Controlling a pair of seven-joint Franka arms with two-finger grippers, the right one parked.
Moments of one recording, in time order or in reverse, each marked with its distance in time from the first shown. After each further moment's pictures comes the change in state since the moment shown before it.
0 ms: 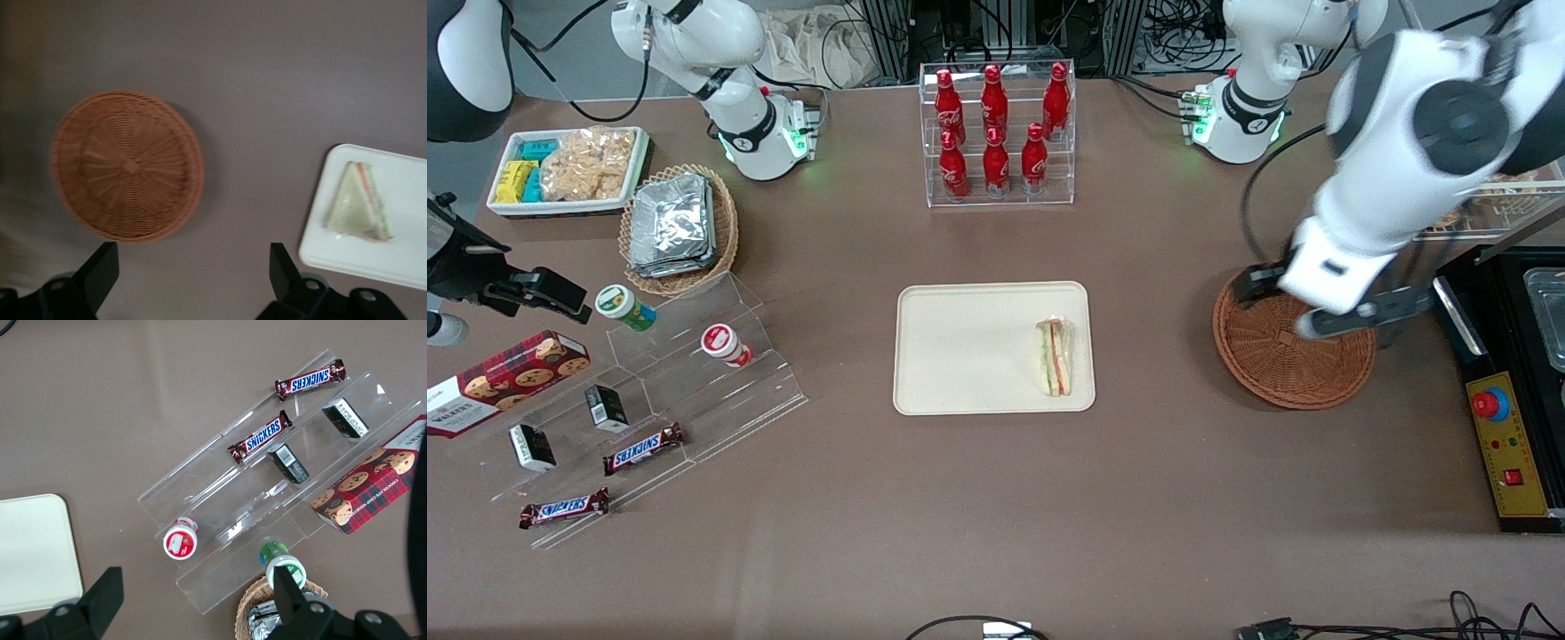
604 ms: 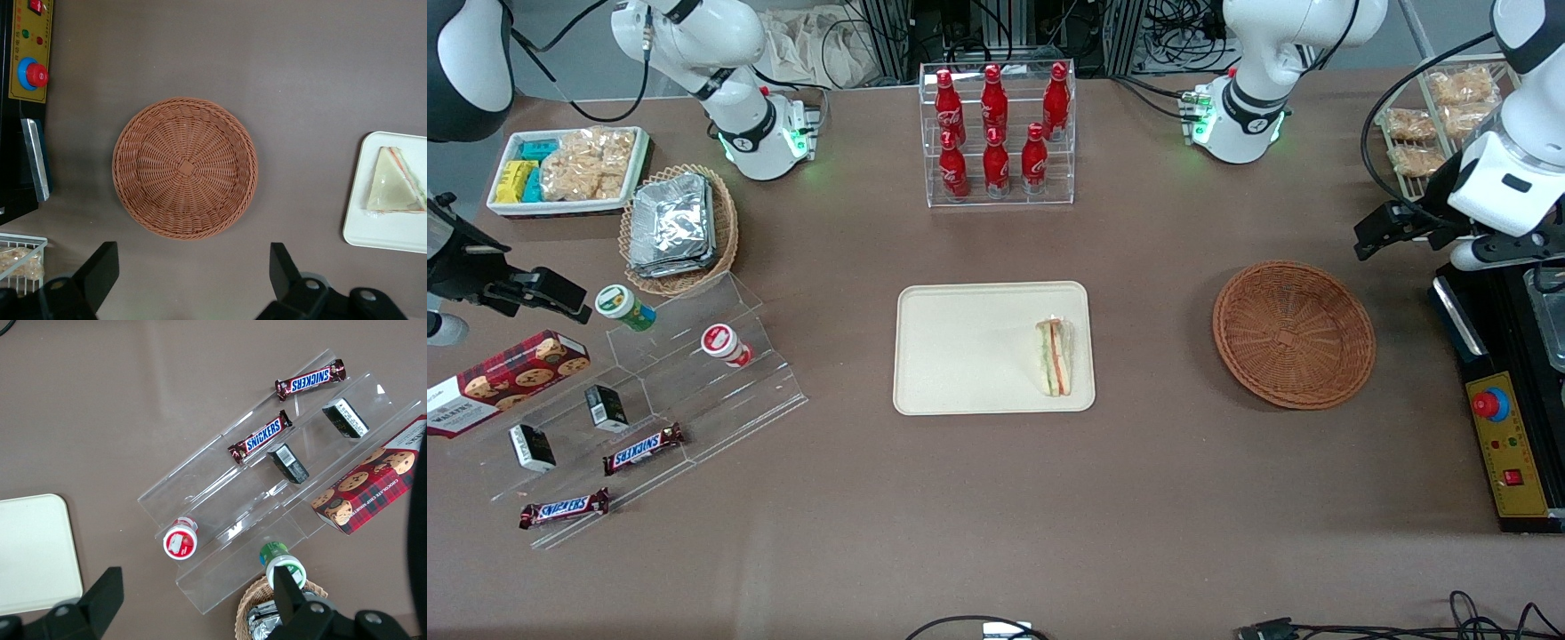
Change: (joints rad) arm -0.004 -0.140 0.160 -0.049 0.000 -0.035 0.232
